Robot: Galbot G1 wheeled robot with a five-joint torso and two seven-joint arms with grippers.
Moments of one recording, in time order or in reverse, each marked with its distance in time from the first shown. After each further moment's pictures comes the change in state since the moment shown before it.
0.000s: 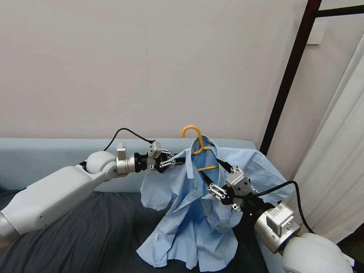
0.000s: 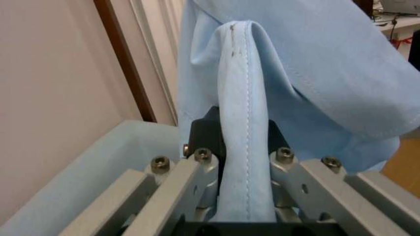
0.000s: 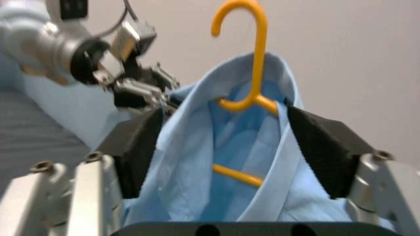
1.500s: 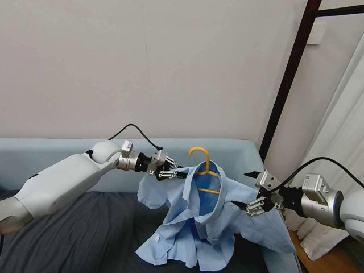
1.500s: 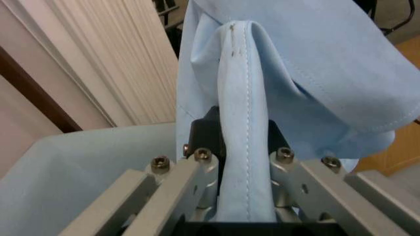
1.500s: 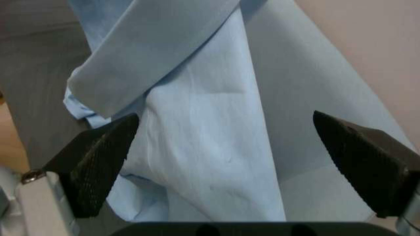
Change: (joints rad) left arm -0.117 -0.096 0.092 0.096 0.133 -0.051 0.299; right arm 0.122 -0.481 0.128 -0.175 0.273 -0.173 -0.592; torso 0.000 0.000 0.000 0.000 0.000
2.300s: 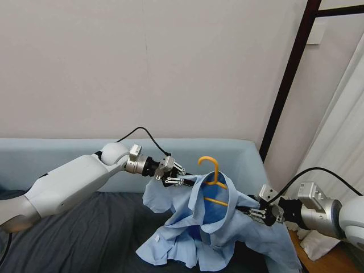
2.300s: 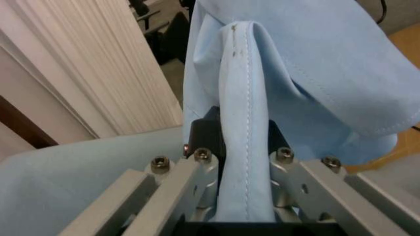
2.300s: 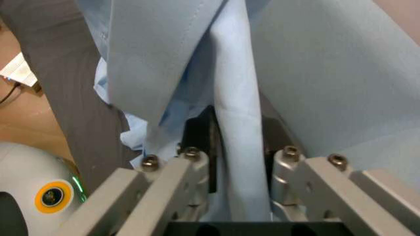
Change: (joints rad) left arm 0.002 -0.016 0.019 -0.038 0.011 -0.005 0.015; right arm -0.019 0.003 -0.023 0.000 0.066 -0.060 -0.010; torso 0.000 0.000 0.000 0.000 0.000
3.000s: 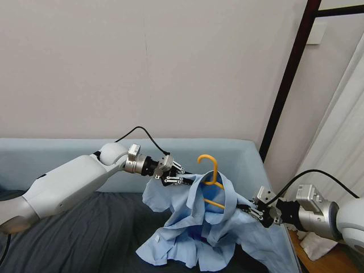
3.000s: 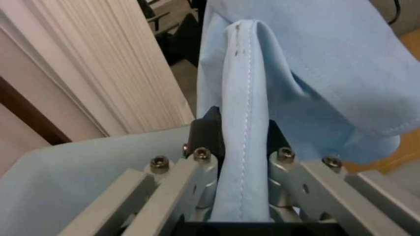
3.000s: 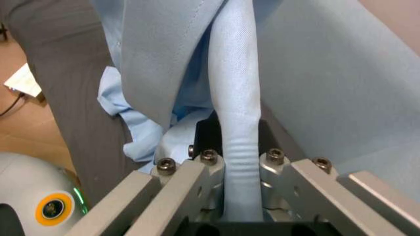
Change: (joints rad) left arm 0.015 0.007 -0.030 0.011 0.005 -0.005 -0.011; right arm -0.008 0.022 -0.005 0.002 -0.009 0.023 0.010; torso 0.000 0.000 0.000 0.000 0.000
